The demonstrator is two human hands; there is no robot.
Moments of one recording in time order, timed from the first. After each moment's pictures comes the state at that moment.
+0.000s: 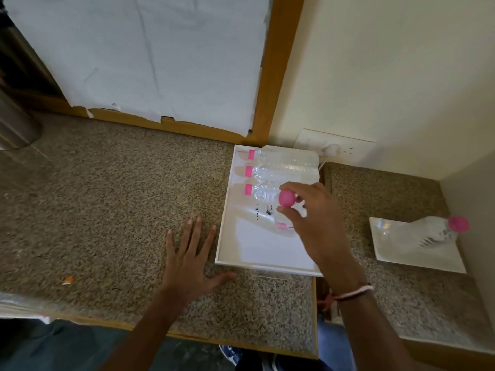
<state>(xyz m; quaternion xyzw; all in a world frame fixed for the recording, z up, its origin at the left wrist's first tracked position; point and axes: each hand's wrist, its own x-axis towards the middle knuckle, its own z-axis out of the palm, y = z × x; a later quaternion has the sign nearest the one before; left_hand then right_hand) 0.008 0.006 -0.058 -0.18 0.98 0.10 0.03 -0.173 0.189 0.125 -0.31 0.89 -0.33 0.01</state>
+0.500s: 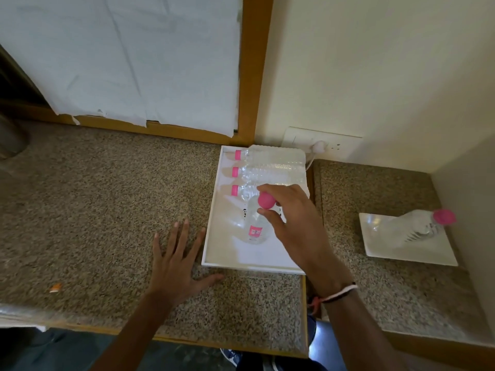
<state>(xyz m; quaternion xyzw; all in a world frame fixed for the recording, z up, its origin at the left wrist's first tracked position) 0.008 0.008 -0.049 -0.18 0.98 0.08 0.05 -0.172 0.197 0.128 -0.38 0.86 -0.35 0.05</state>
